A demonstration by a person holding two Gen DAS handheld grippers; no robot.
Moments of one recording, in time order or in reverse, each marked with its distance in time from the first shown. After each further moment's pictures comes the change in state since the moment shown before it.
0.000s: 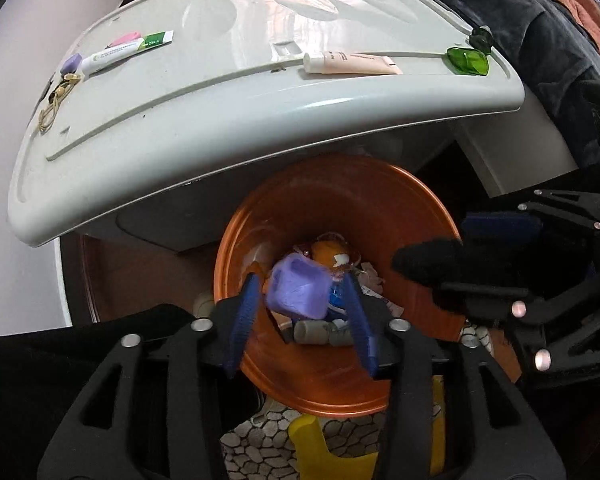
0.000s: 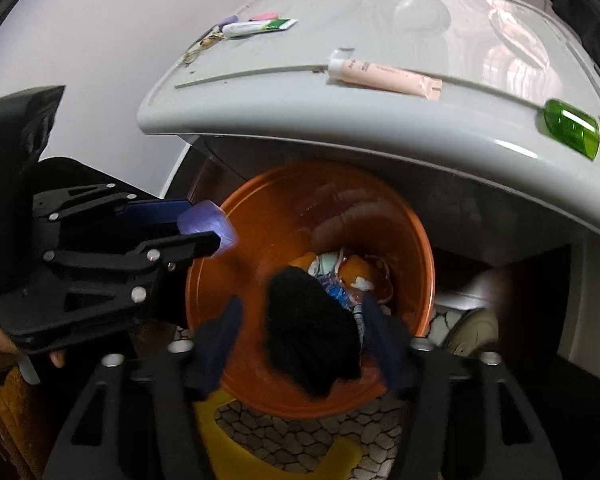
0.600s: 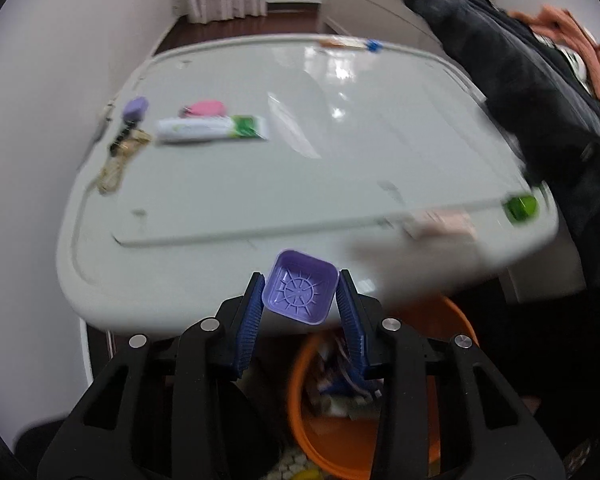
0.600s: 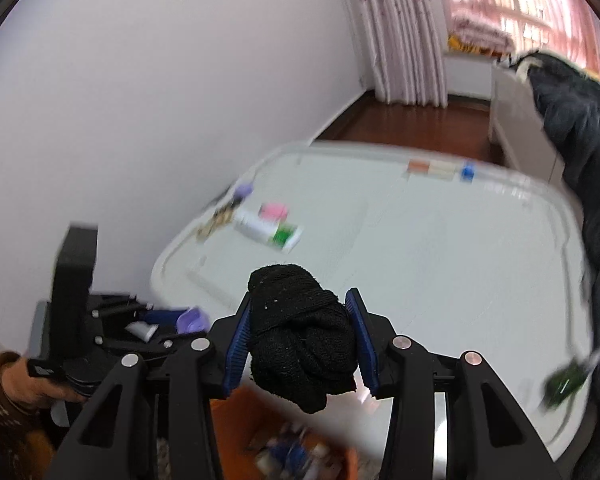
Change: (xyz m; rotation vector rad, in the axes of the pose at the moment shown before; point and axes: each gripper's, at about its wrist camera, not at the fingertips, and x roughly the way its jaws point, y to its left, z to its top) left arm -0.035 0.068 0.059 -0.145 -0.162 0.019; right arm -0.084 -0.003 0.136 -0.167 -0.377 0.007
